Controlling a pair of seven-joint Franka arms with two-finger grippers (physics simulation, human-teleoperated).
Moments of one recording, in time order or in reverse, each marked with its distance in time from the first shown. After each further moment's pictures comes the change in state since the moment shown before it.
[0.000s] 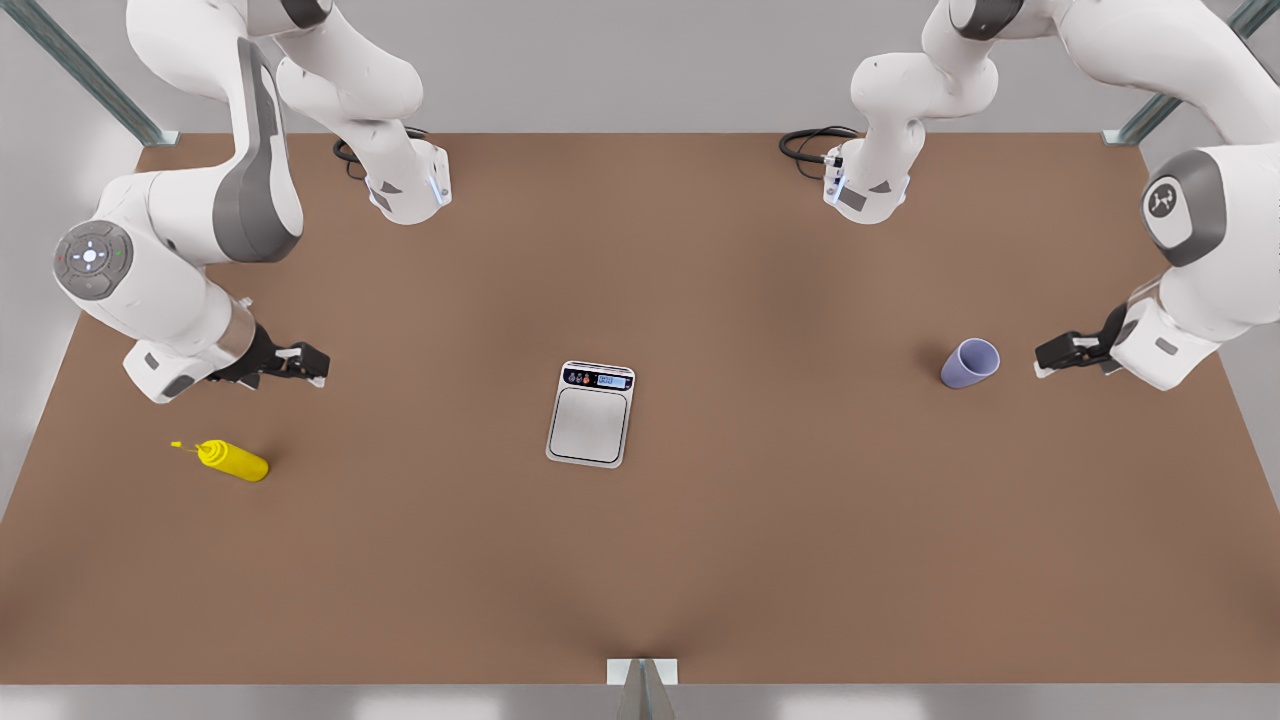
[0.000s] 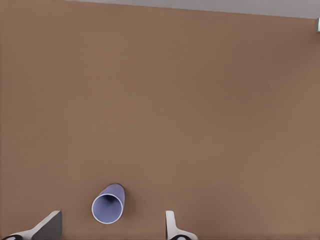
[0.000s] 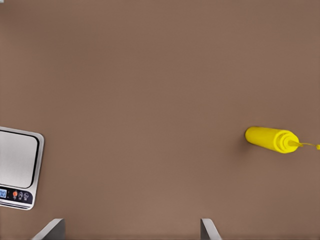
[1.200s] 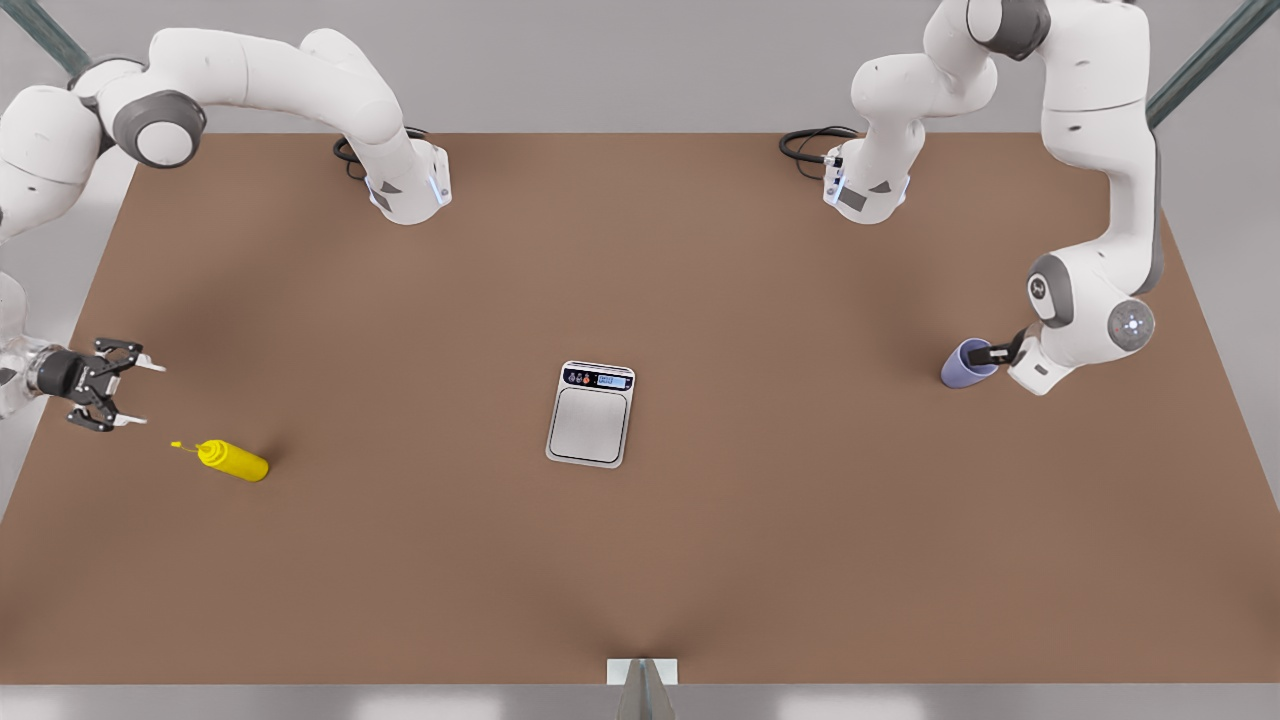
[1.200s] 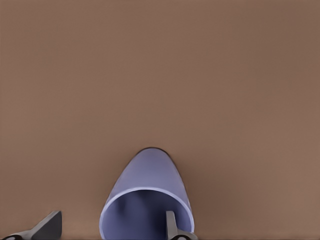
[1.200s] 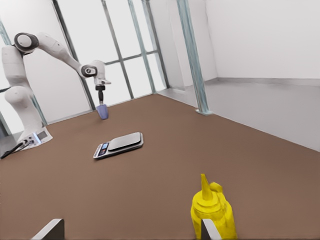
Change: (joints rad) left arm 0.087 0.024 0.117 -0.854 0.056 0.654 0.144; right arm -0.866 0.726 -0.005 0.286 0.887 -0.380 -2.092
